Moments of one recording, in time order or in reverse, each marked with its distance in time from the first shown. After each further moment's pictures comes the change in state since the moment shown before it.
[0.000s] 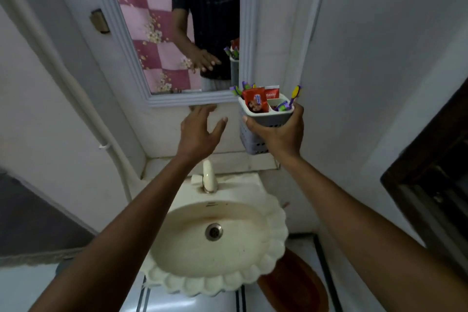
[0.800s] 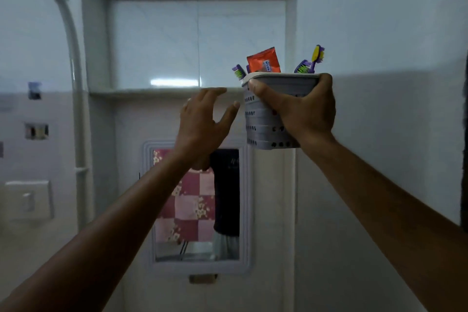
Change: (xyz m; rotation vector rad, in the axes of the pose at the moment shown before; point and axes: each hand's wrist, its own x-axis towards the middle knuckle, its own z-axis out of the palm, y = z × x) left_hand 0.210 0.251 -0.257 0.032 0.587 0.508; right_hand 0.132 -0.400 -0.123 0.209 0.228 -0.560
